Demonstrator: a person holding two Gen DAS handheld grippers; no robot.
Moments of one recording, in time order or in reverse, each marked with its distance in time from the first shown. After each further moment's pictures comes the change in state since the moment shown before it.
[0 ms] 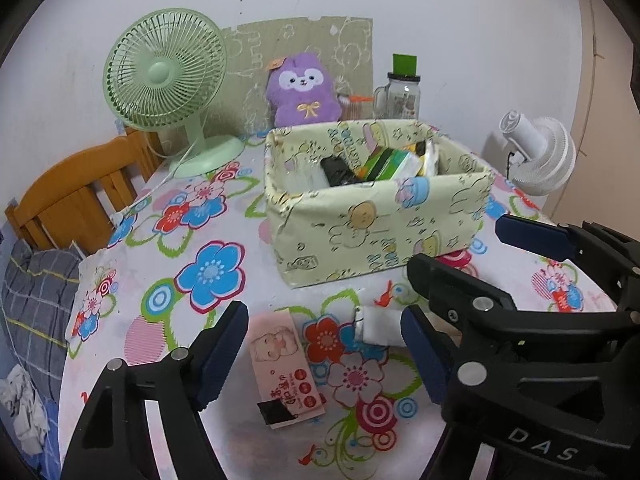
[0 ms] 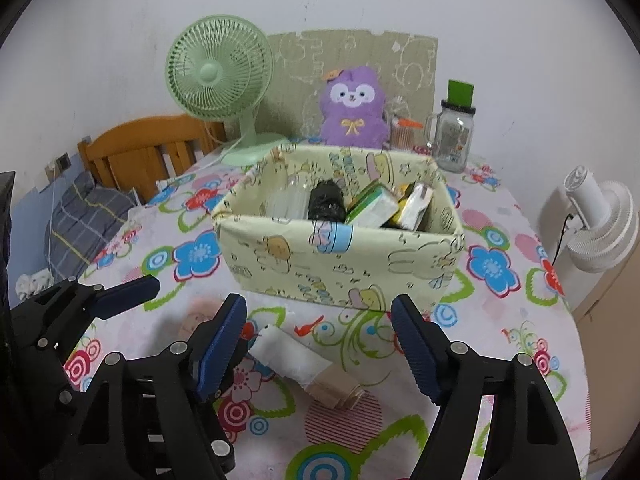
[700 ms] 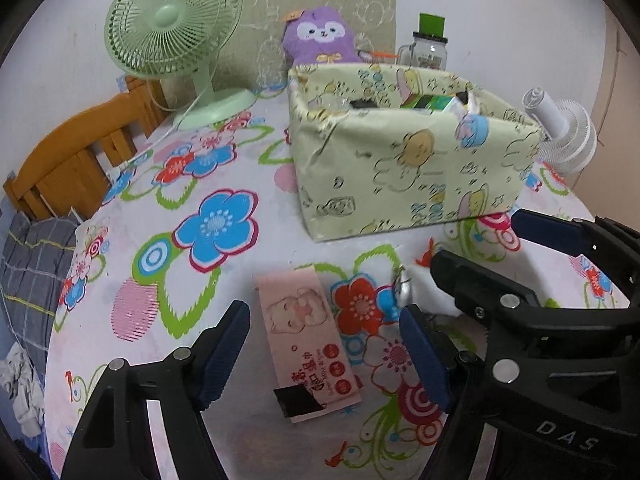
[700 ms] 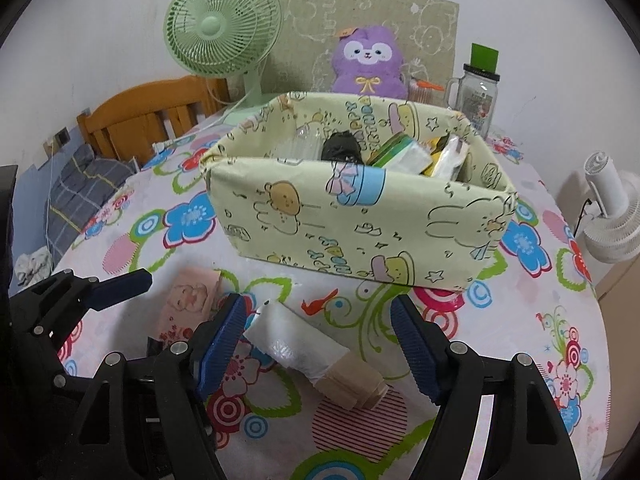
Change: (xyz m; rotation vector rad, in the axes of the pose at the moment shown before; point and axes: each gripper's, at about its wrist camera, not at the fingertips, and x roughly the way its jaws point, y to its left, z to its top) left arm 0.037 0.020 -0.020 -0.036 0.129 0.012; right arm 0.044 0.008 -0.014 -0.026 0.110 0.020
